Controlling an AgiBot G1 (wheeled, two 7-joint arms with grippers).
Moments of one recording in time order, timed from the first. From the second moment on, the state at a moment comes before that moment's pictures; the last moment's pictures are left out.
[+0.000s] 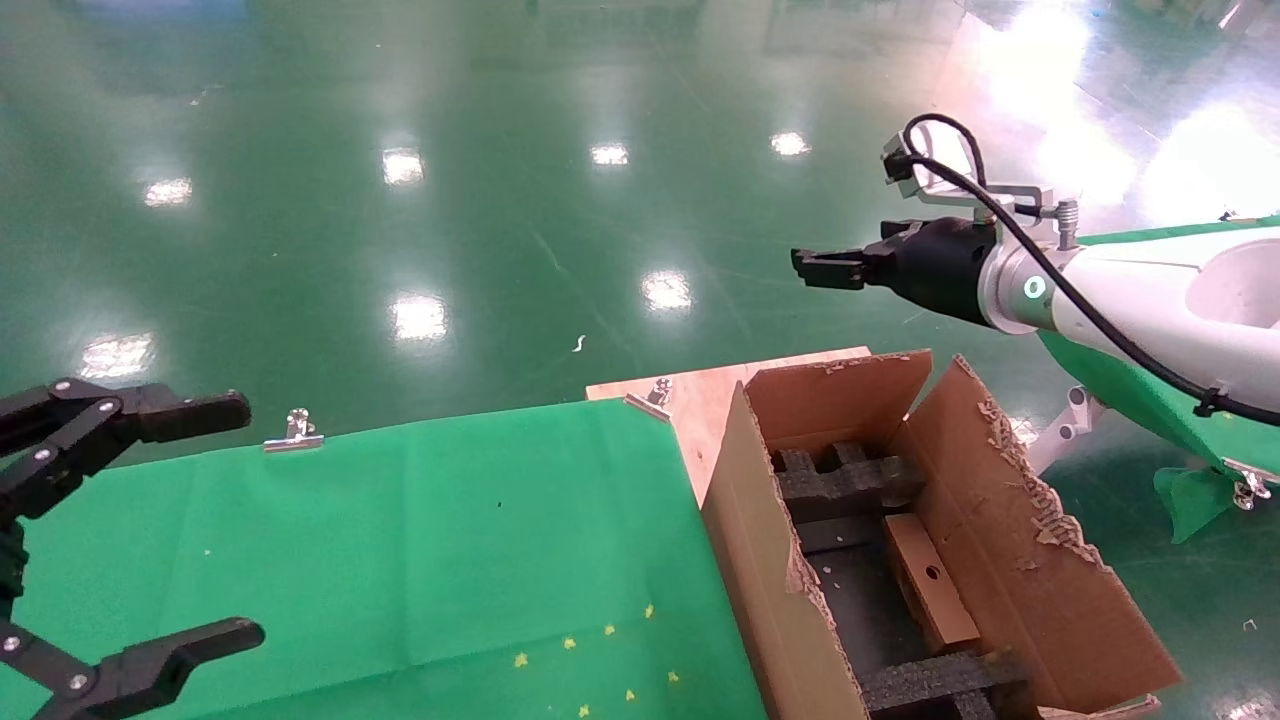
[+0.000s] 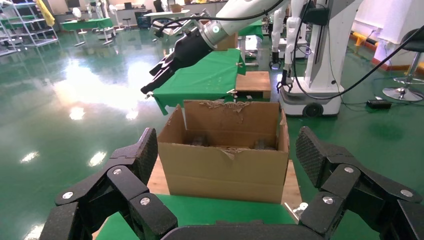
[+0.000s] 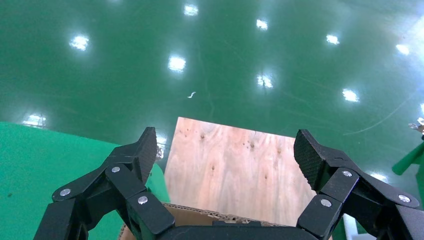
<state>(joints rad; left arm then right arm) -1.08 0.60 0.30 -1.28 0.72 1.49 -0.18 1.95 -0.52 -1.76 1.36 -2.12 -0.38 2.07</state>
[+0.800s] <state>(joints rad) -1.08 0.60 0.30 -1.28 0.72 1.49 -0.18 1.62 -0.55 -1.21 1.33 -1.61 -0.80 1.38</state>
